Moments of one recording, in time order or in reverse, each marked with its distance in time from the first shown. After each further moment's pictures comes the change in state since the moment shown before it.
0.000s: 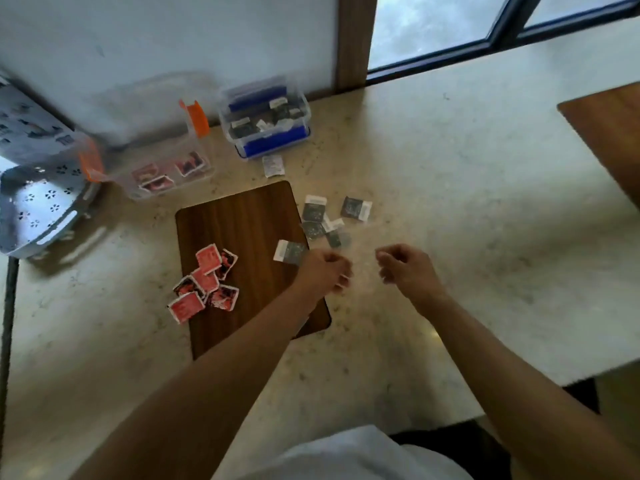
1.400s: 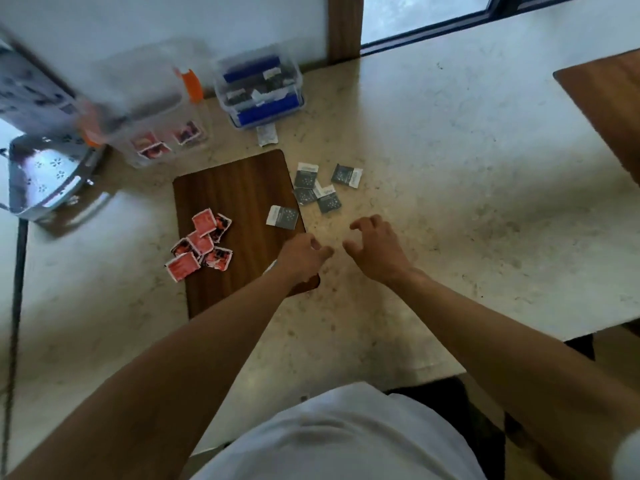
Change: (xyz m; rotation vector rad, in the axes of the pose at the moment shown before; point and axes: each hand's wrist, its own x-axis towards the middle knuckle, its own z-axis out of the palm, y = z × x) left_hand -0.035 -0.039 0.006 0.614 0.147 0.069; right_hand -0.017 0.038 0.022 -0.796 -0.034 -0.362
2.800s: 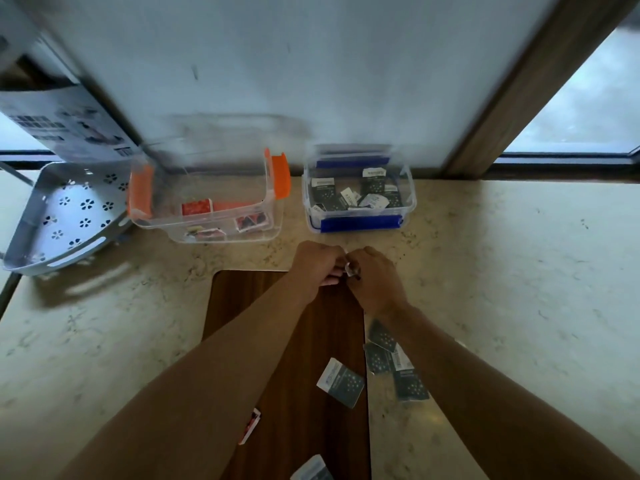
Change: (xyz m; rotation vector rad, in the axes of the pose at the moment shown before) left_hand 0.235 0.018 -0.185 -0.919 0.151 -0.328; right_hand 0.293 -0.134 0.045 -0.019 -0.028 -0.326
